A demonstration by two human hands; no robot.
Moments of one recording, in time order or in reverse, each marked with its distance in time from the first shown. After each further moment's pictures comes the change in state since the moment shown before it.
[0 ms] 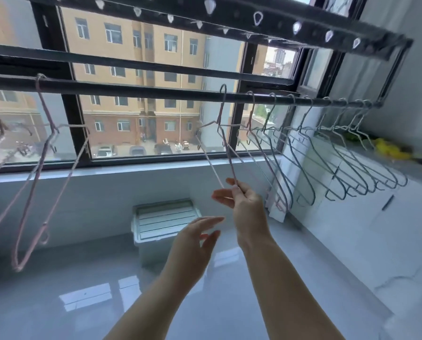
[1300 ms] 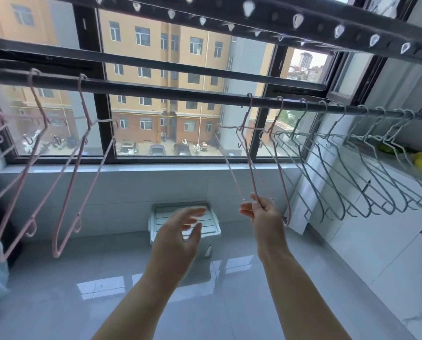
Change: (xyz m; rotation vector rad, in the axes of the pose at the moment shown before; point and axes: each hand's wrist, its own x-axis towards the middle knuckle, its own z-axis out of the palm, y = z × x) left_hand 0.008 -0.006 -0.060 0.071 0.234 -0.059; right_hand 0.028 0.033 0.008 -0.205 0.109 0.097
